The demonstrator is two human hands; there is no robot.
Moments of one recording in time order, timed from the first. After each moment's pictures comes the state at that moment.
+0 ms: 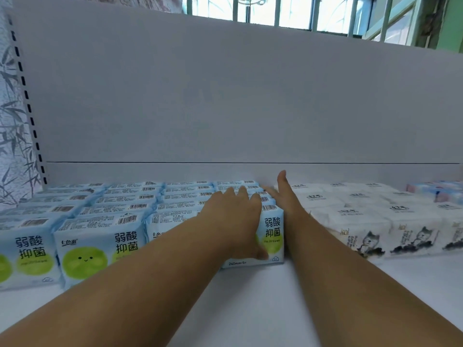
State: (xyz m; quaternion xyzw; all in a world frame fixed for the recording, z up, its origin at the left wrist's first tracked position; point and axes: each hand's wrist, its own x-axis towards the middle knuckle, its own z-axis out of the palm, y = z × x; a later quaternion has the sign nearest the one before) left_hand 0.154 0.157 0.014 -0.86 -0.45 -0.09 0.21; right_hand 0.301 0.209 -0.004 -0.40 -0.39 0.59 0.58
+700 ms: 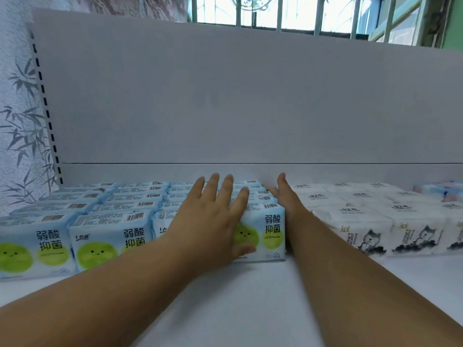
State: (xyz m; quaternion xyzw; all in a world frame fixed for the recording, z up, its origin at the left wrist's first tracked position) left_hand 0.112 0.126 0.005 -0.83 -0.45 -0.12 0.31; right_hand 0.306 0.208 -0.008 -0.42 -0.40 0.58 0.56
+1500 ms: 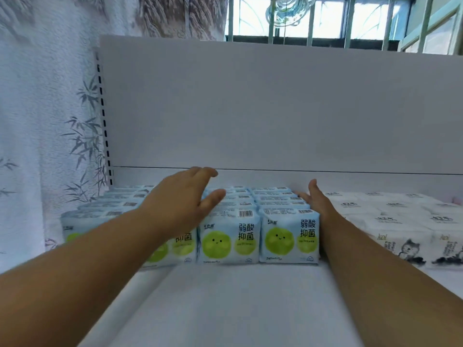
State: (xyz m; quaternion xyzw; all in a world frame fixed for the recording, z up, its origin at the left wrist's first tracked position) left_hand 0.008 0.128 0.042 -0.80 -0.50 -0.28 0.19; right_hand 0.296 0.202 0.005 -0.46 -0.37 0.54 0.60
